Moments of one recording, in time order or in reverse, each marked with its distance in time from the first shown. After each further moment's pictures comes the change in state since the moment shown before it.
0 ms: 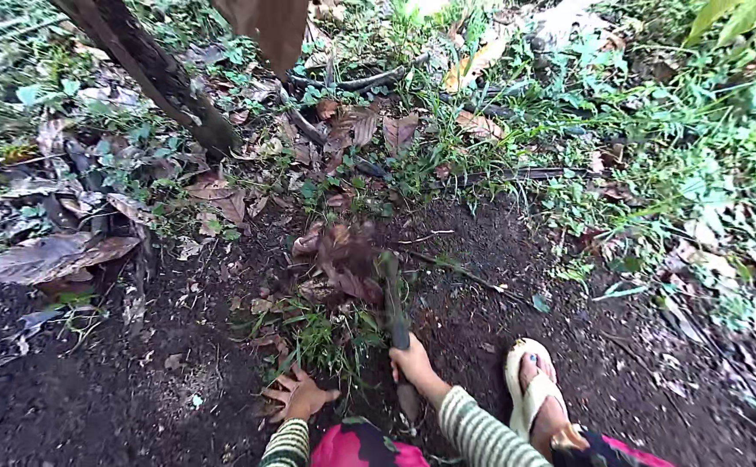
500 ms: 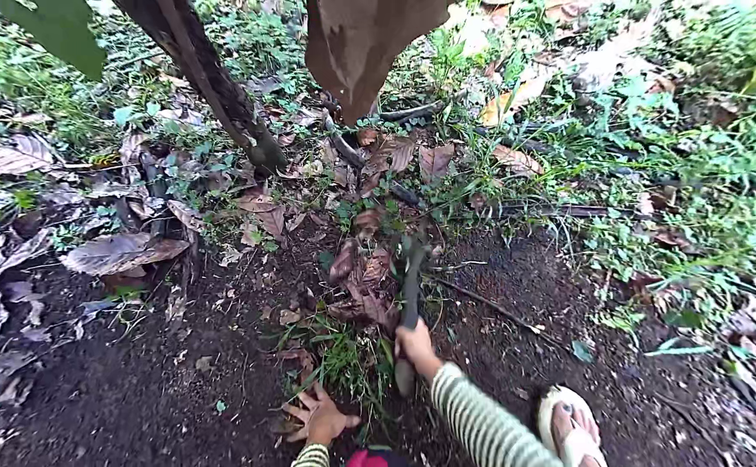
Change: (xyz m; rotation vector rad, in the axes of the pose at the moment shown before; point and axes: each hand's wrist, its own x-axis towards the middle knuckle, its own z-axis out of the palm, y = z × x) left_hand -0.007 0.004 -0.002 -0.024 -0.009 -0.015; right_hand 0.062 -0.076 0.029 0.047 0.089 -0.201
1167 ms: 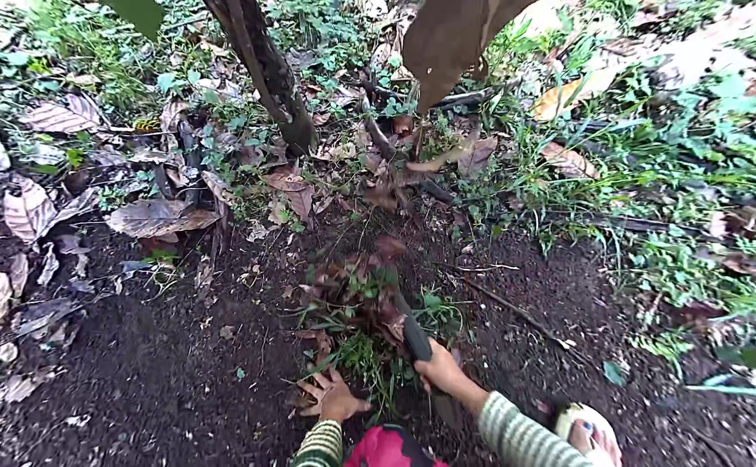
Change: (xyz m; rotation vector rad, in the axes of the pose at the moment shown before) left_hand 0.000 0.000 -0.002 0.003 -0.028 -0.016; right_hand -0.040 0.008 -0.021 -0.529 -0.371 0.105
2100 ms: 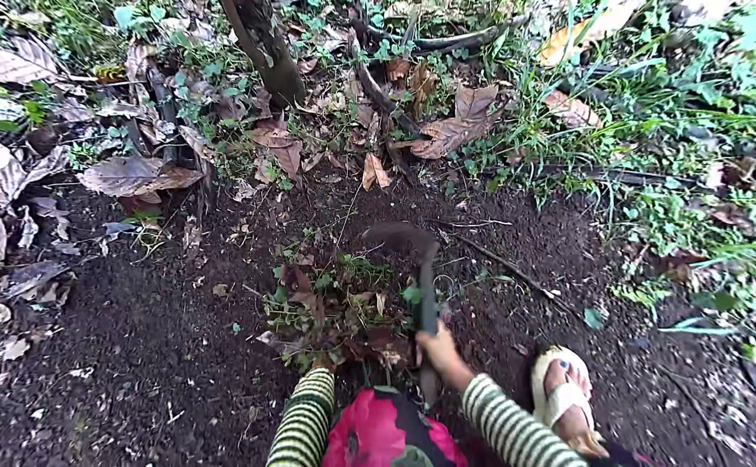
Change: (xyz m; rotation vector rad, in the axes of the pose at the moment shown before) left_hand -0.133 -0.030 -0.099 -0.201 -0.324 0.157; right_hand -0.033 0.066 0.032 0.429 0.238 -0.007
